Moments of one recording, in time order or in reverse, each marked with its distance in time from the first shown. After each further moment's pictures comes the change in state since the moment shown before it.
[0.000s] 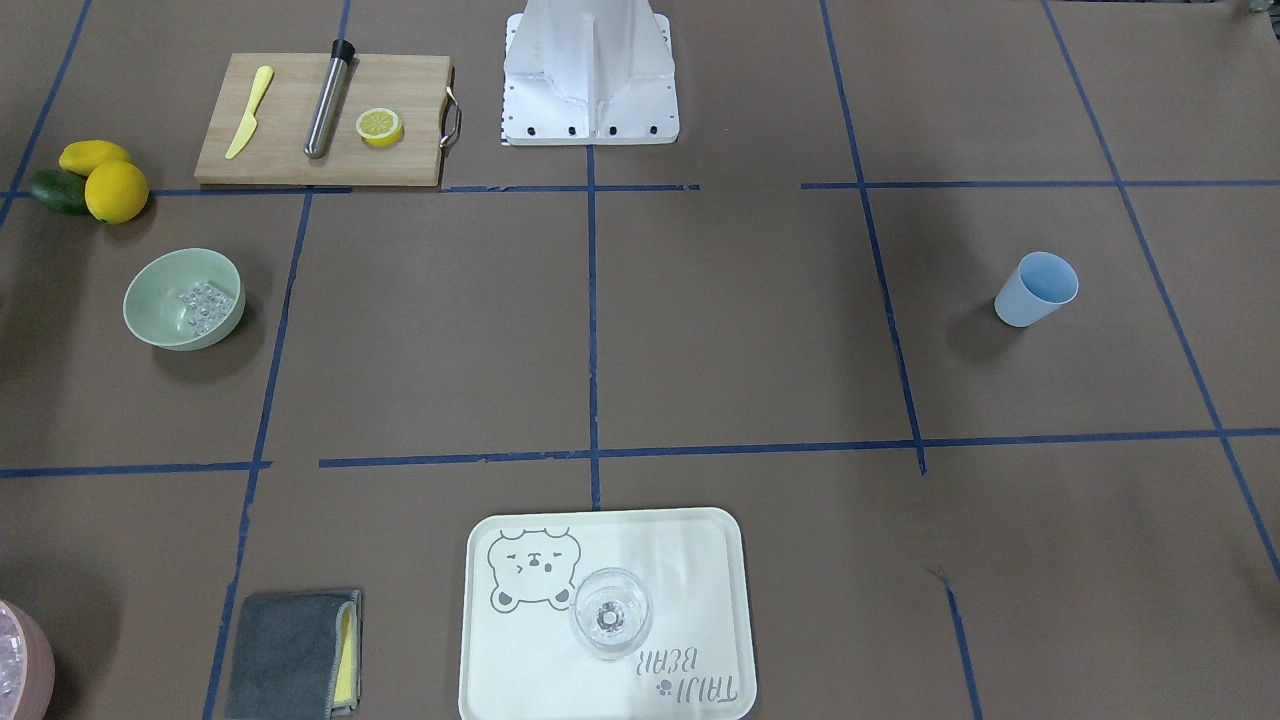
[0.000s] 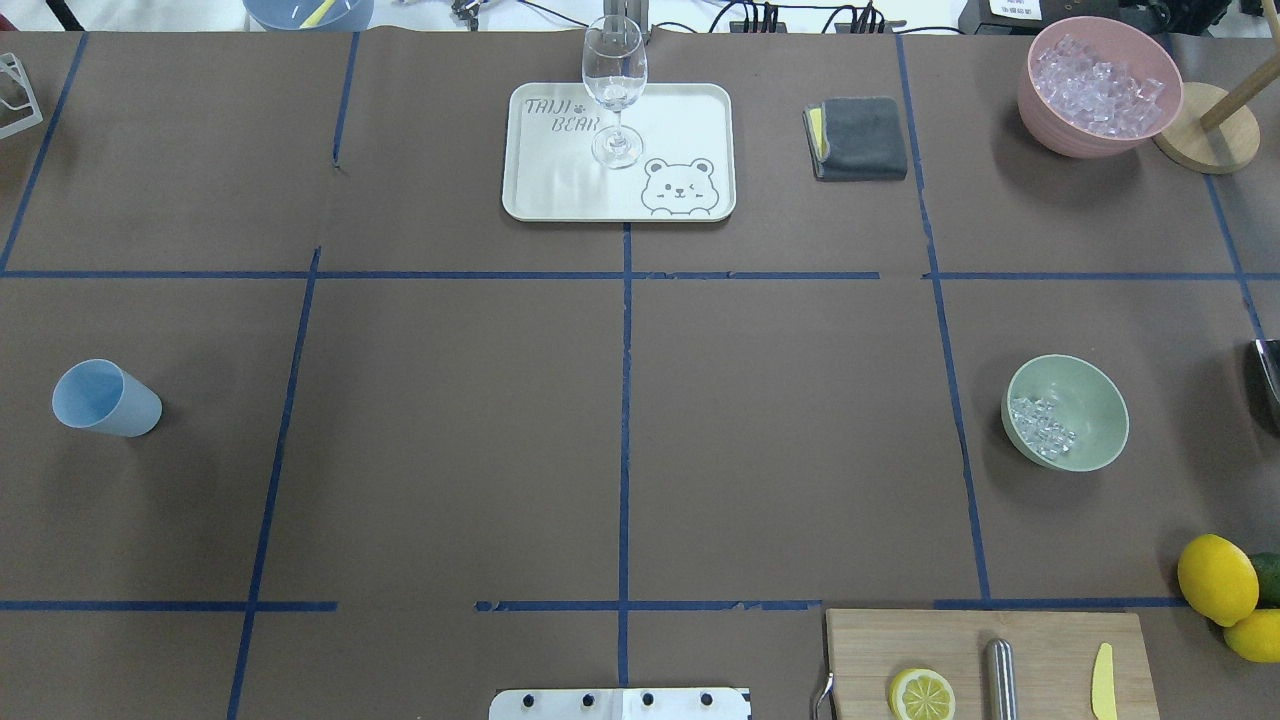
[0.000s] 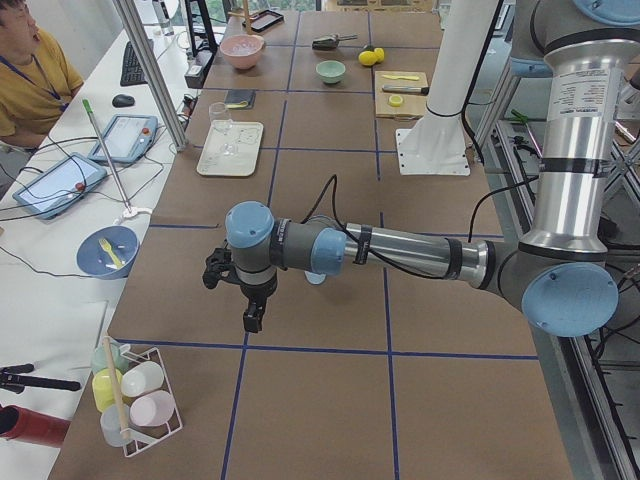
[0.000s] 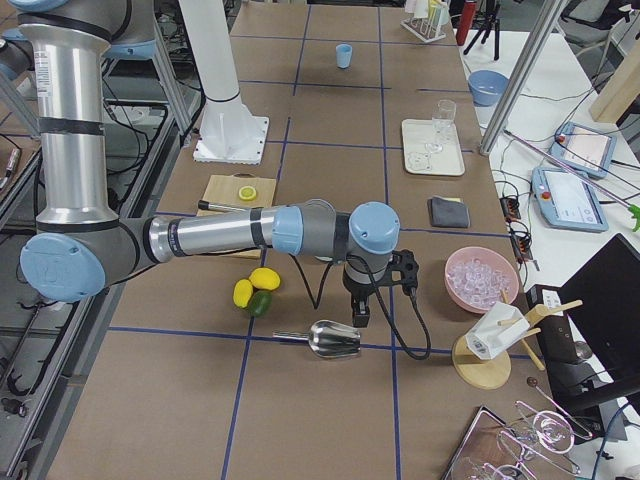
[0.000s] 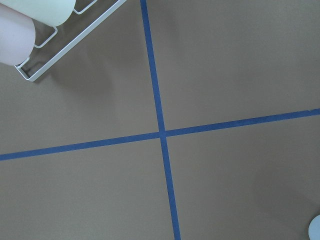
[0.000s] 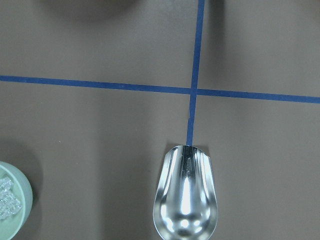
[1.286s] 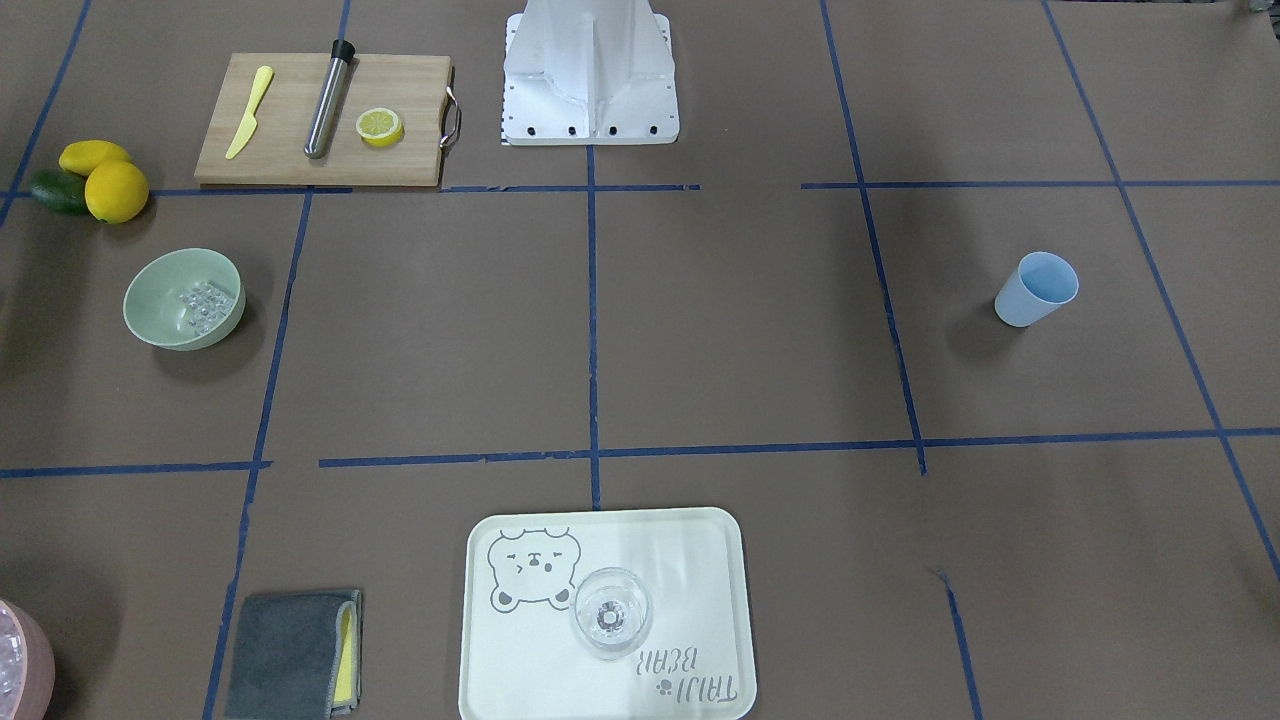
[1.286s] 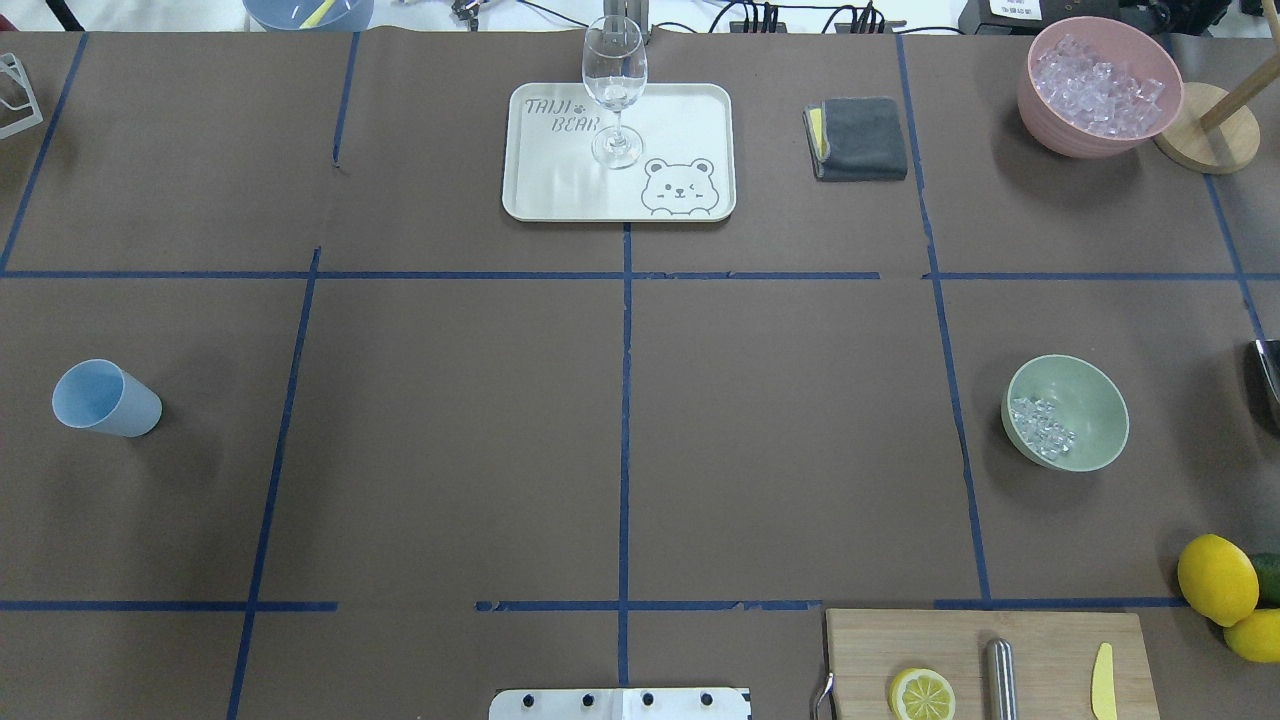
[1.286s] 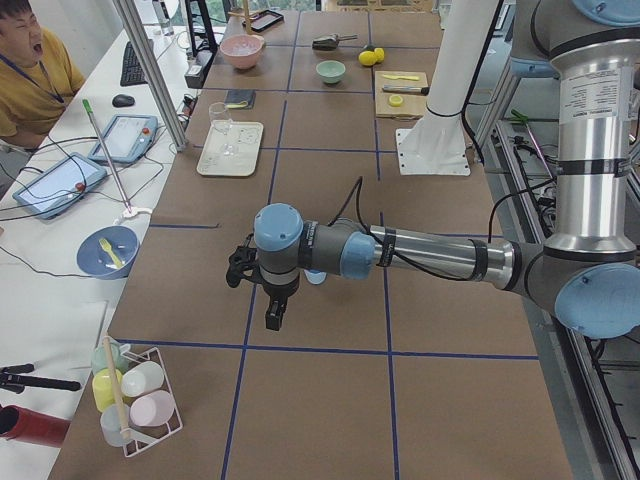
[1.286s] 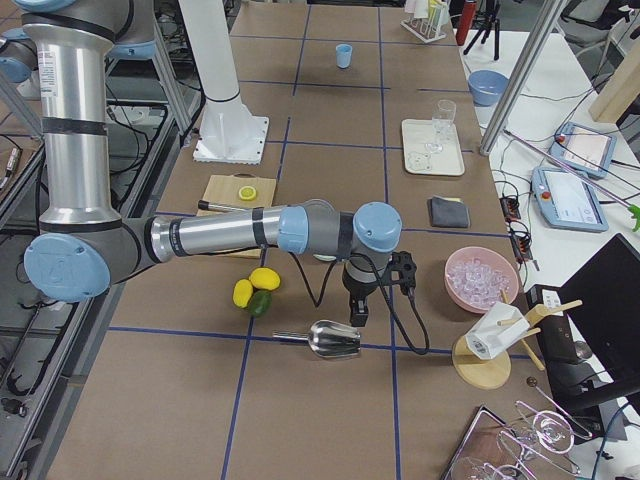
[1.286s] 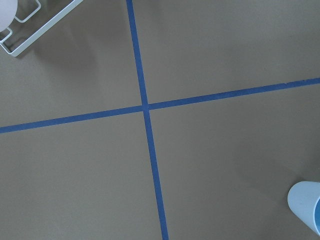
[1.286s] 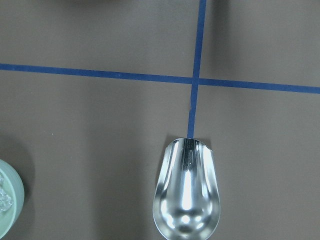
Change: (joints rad) left arm -0.008 0.104 -0.088 -0.019 -0.045 -0.008; right arm -0.047 -0.003 -0.004 0.000 -0.029 0.025
